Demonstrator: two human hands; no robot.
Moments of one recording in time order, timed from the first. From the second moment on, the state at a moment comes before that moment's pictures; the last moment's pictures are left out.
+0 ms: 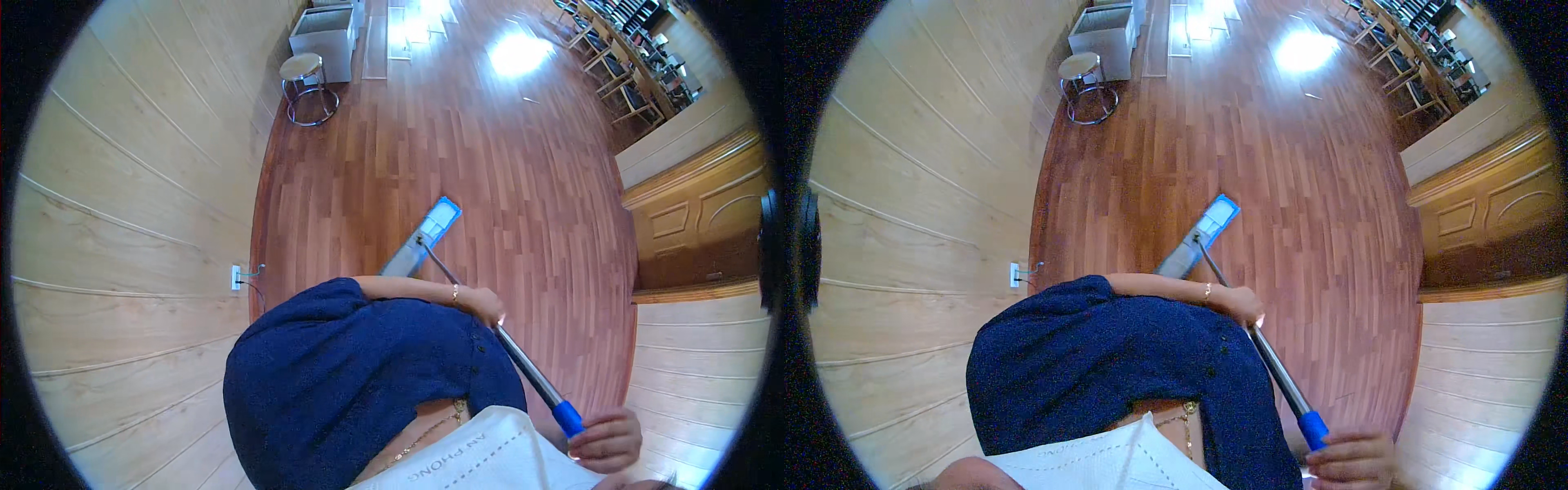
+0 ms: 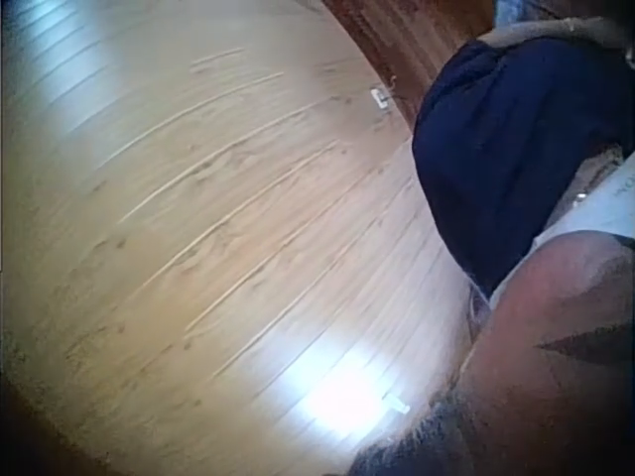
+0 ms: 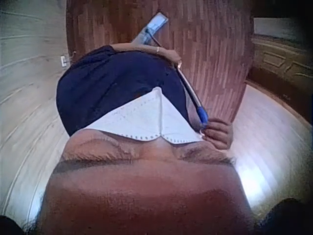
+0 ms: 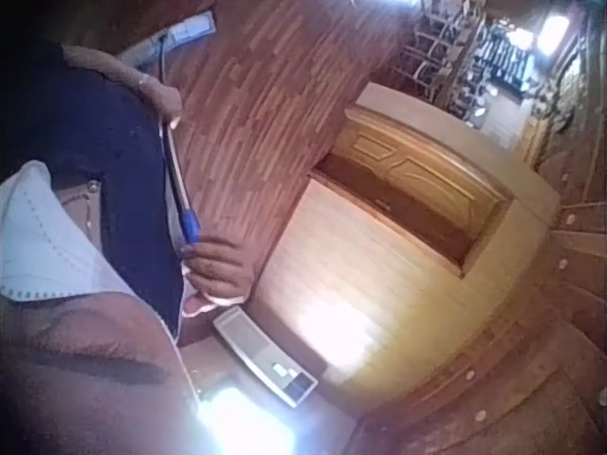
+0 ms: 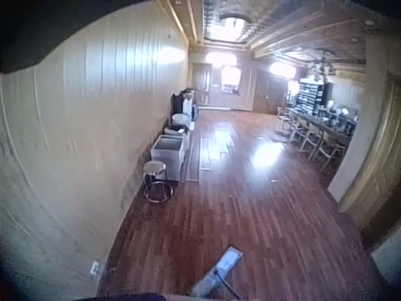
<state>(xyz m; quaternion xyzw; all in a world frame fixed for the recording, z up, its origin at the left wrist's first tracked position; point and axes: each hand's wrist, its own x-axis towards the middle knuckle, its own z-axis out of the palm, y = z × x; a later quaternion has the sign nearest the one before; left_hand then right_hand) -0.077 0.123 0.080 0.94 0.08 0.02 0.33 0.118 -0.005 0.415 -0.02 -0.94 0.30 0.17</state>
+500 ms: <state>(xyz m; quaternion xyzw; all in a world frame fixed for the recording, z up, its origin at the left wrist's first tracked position) -0.226 0.183 0.071 0.86 0.42 0.15 0.26 -0.022 0.097 0.297 0.08 -0.77 0.40 0.49</state>
